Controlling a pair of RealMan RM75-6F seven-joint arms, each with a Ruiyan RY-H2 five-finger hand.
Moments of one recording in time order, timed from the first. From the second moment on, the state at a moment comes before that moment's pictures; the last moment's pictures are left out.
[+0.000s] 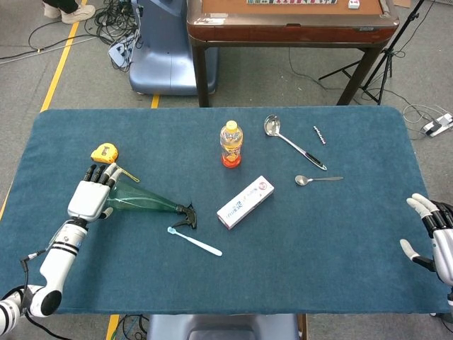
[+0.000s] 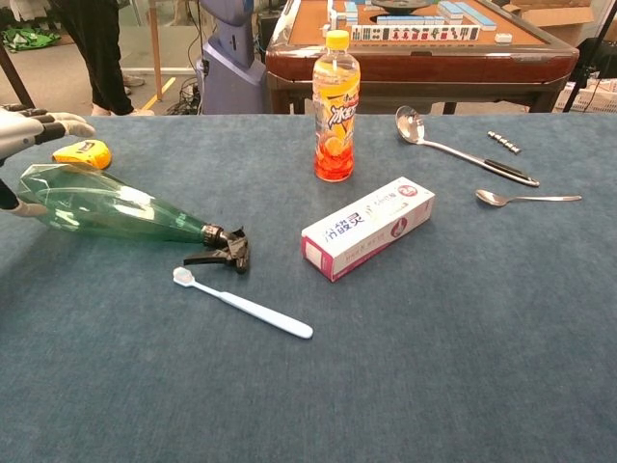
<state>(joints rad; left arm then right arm) -0.57 -1.36 -0.18 -1.37 1.19 0.99 0.48 0.02 -0.98 0.07 -1.69 -1.53 1.57 0.02</state>
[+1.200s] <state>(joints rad) -0.88 -1.48 -0.16 -1.64 0.67 0.97 1.01 0.01 -1.00 0.06 -1.65 -1.54 1.56 0.07</state>
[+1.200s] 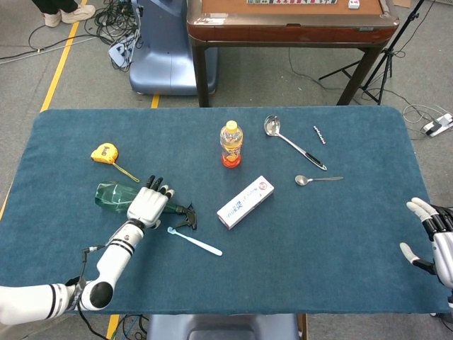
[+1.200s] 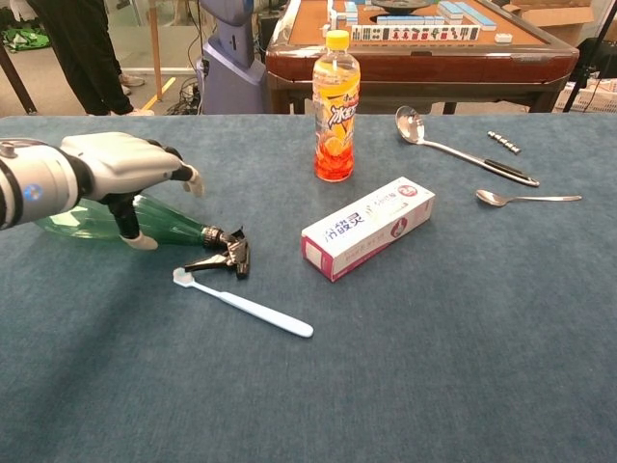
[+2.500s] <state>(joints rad) -0.99 -1.52 -0.09 -1.54 0.51 1.08 1.04 0.00 -0.99 0.06 -1.66 -1.54 1.58 0.07</state>
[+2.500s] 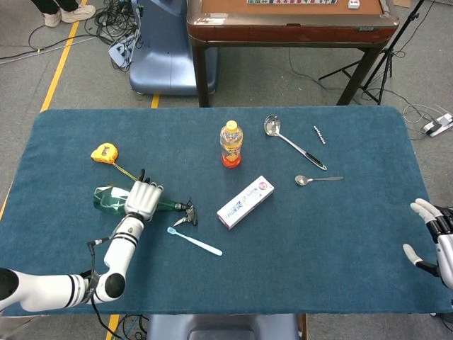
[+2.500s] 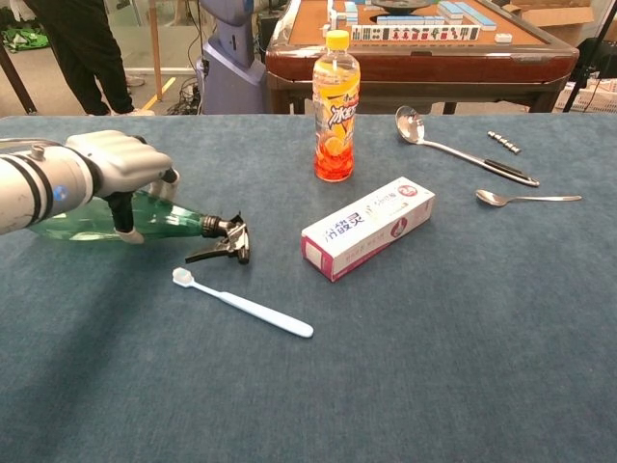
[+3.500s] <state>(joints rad) -0.72 -1.38 -0.37 -1.57 0.99 0.92 -0.29 0.01 -0.99 0.07 -1.68 -1.54 1.57 0.04</state>
